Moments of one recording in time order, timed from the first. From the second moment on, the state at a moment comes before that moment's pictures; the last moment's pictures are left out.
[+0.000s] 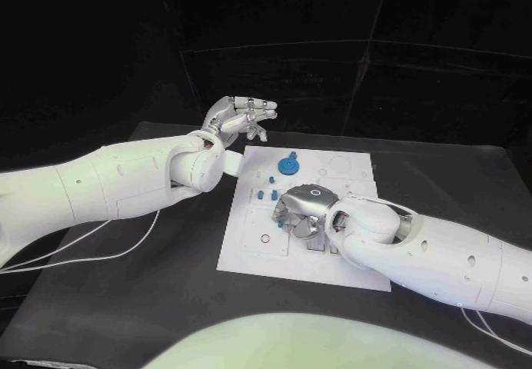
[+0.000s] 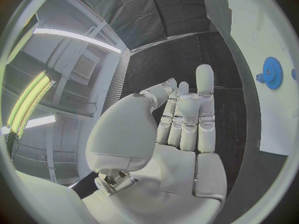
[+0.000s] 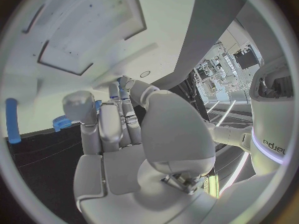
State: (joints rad) left arm 1.17 -0.79 -0.04 1.37 -0.02 -0.33 0.50; left_hand 1.29 -0.06 0.50 -0.11 0.05 1.02 0.18 0.15 0.07 1.09 0.10 0.28 0.10 1.30 0.01 1.15 0.66 0.18 1.23 0.11 0.66 0.69; right arm 1.04 -0.51 -0.07 1.50 -1.73 -0.18 -0.13; right_hand 1.33 -0.13 0.54 -0.09 0.11 1.04 0.18 0.06 0.06 1.07 0.10 0.16 0.06 1.47 0.01 1.26 1.14 0.12 1.36 0.09 1.15 0.87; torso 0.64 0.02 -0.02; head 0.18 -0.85
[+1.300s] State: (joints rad) left arm 1.17 -0.79 -0.04 1.36 -0.02 -0.32 0.48; left_hand 1.29 -0.06 0.50 -0.11 0.05 1.02 0.18 0.15 0.07 1.09 0.10 0.28 0.10 1.30 0.01 1.15 0.66 0.18 1.23 0.11 0.66 0.69; right arm 1.17 -0.78 -0.04 1.61 -1.60 -0.26 -0.21; right_hand 1.31 -0.17 0.33 -0.06 0.18 0.95 0.15 0.07 0.07 0.91 0.10 0.25 0.07 1.46 0.01 1.23 1.06 0.14 1.33 0.11 1.07 0.75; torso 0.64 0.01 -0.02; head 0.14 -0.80
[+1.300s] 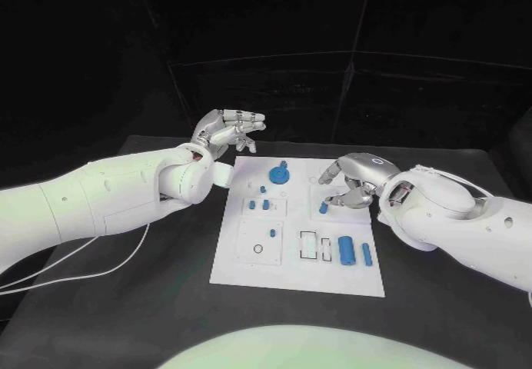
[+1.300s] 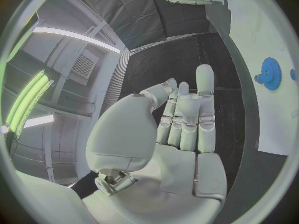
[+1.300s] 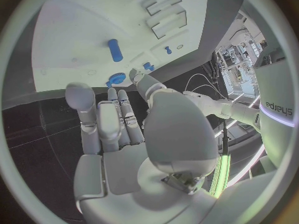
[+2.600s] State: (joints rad) left arm 1.17 -0.78 -0.04 1.35 -0.02 -0.31 0.48; left_hand 1.29 -0.06 0.50 -0.11 0.05 1.02 0.18 0.15 0.07 1.09 0.10 0.28 0.10 1.30 0.01 1.15 0.66 0.18 1.23 0.11 0.66 0.69; right arm 1.16 -0.70 -0.04 1.52 -1.62 -0.03 -0.23; right_hand 1.42 -0.08 0.31 0.01 0.19 1.04 0.15 0.08 0.07 1.09 0.08 0.29 0.06 1.46 -0.01 1.22 1.02 0.14 1.37 0.09 1.06 0.76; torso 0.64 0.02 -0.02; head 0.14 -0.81
